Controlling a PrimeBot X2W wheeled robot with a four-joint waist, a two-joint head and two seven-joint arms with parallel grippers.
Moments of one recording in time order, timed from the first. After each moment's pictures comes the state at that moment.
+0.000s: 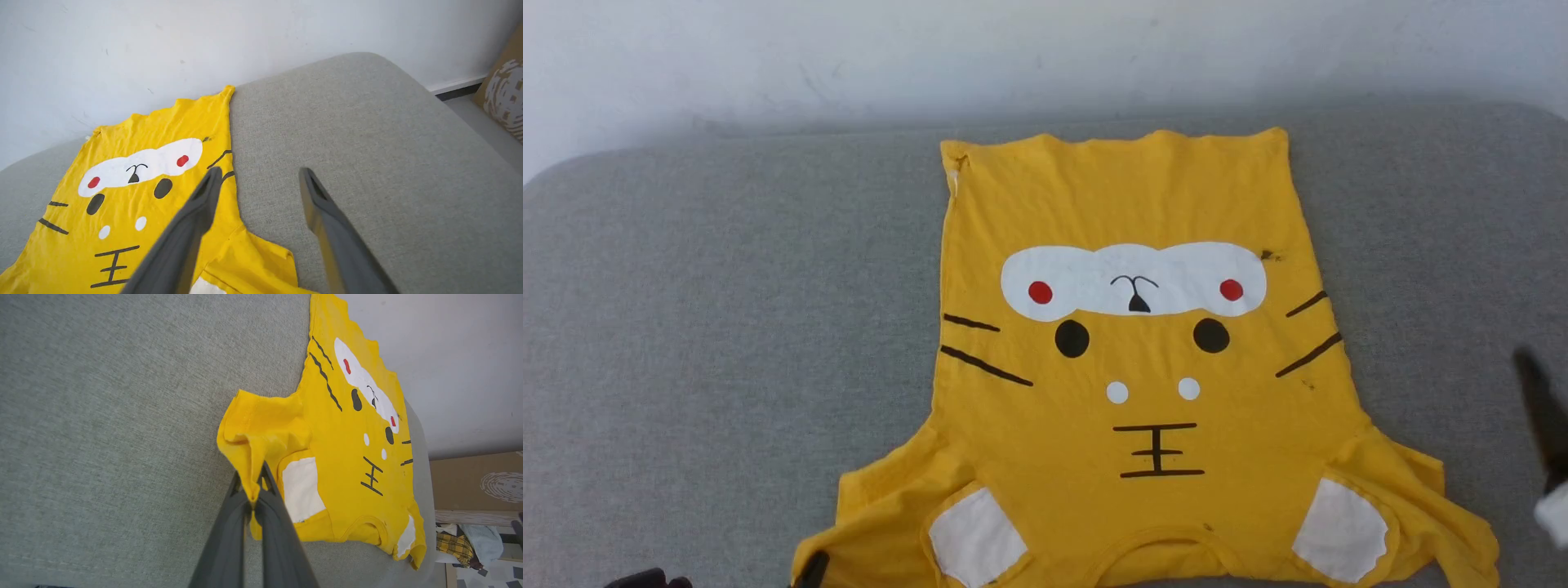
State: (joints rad) left arm 0.44 0.21 0.03 -0.39 -0.88 0.13 0.39; right arm 0.11 -0.09 -0.37 -0.36 0.46 0.13 0.50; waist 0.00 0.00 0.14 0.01
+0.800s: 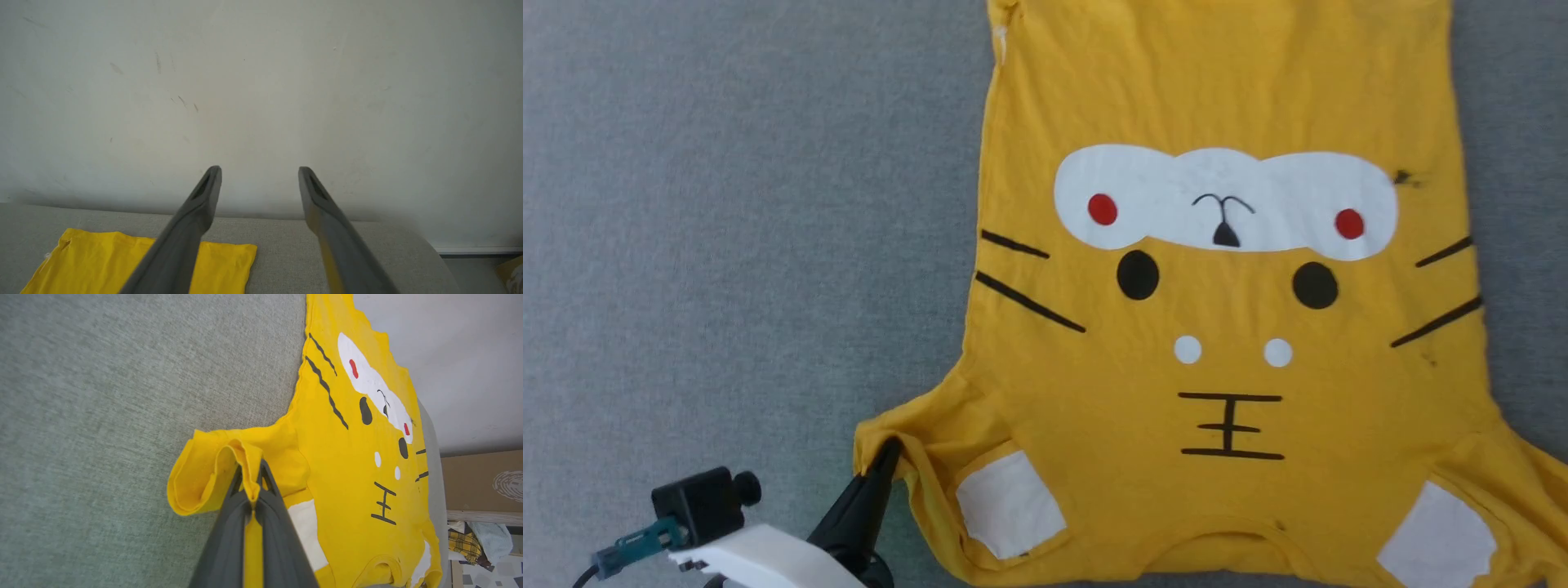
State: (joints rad) left arm 0.25 0.17 -0.10 -0.45 -0.80 0.11 0.35; right arm -0.99 -0.34 -0.21 0.10 0.29 0.13 0.69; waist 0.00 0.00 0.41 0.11
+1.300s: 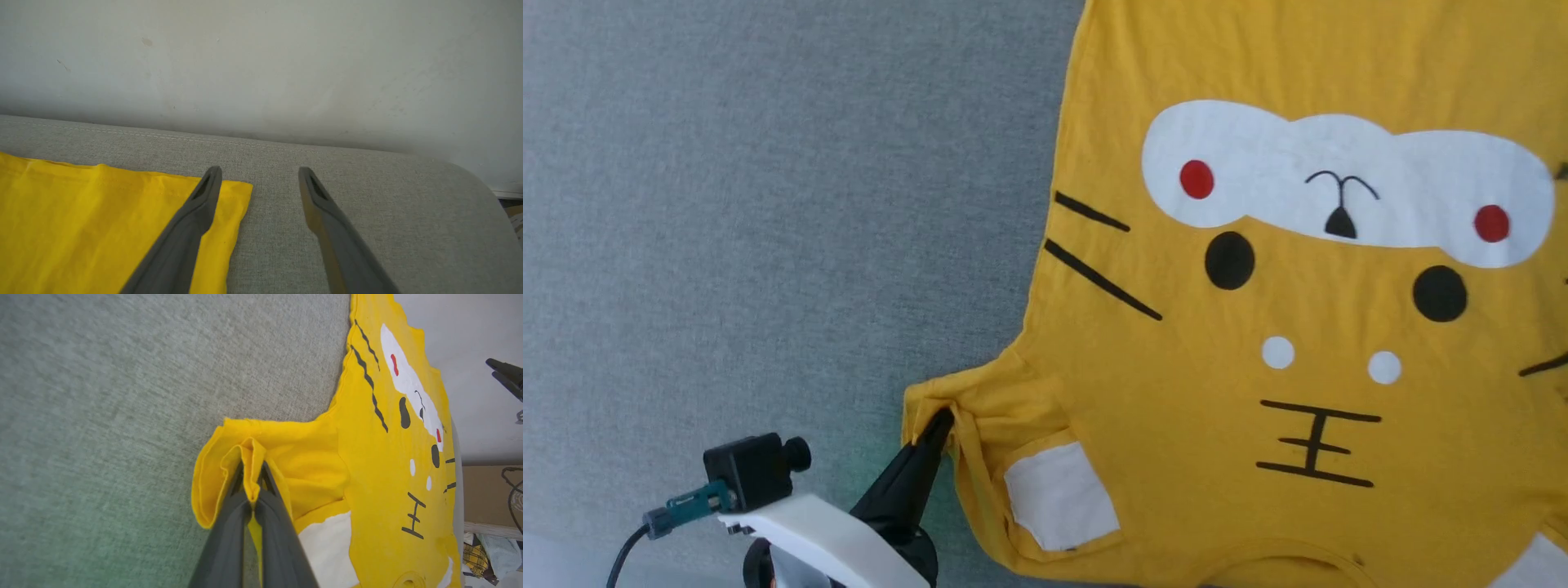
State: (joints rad) left arm 0.16 0.15 -0.17 -0.40 -0.80 0.07 0.35; right arm -1.01 -0.40 -0.20 0.41 0.09 0.13 0.62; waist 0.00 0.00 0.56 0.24
